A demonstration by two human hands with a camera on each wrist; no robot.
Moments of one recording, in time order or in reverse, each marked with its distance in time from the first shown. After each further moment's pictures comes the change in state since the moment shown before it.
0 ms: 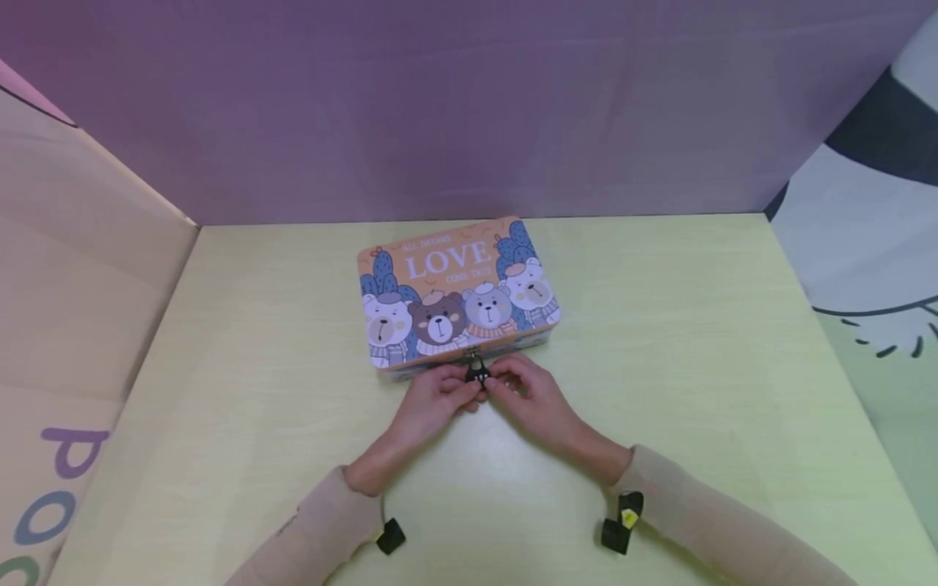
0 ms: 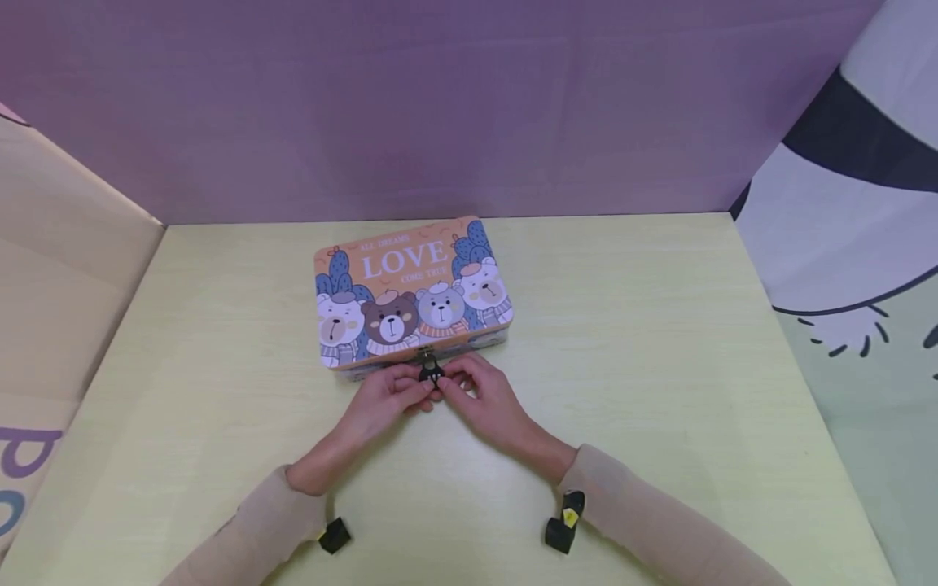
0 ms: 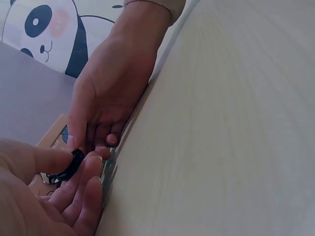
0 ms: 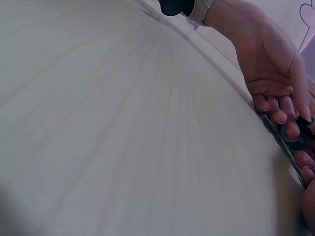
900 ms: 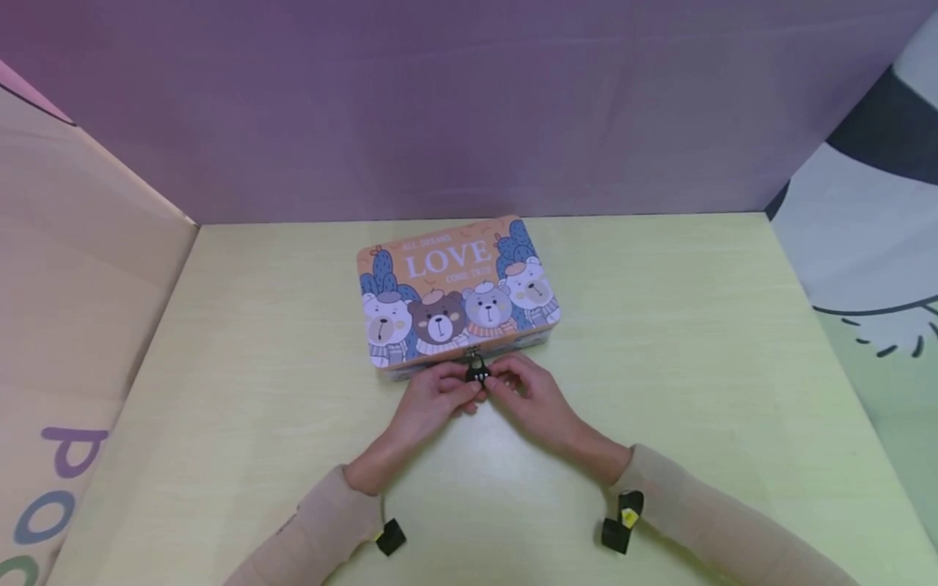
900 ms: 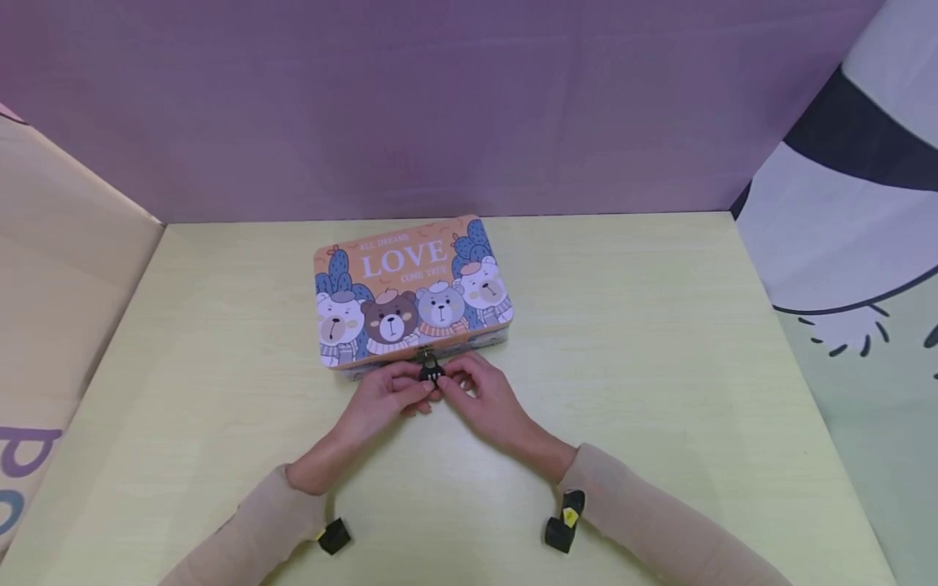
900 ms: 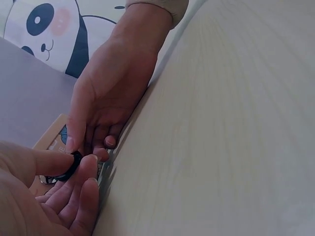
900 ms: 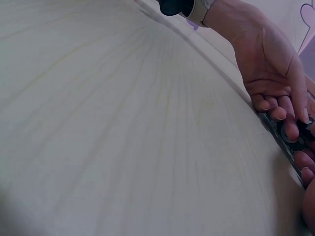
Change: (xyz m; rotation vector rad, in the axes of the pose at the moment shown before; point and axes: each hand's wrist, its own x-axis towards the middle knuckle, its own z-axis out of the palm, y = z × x) left_hand 0.000 -0.002 -0.002 -0.044 0.003 -0.037; right_hand 0.000 0.000 0.000 0.012 -0.010 0.019
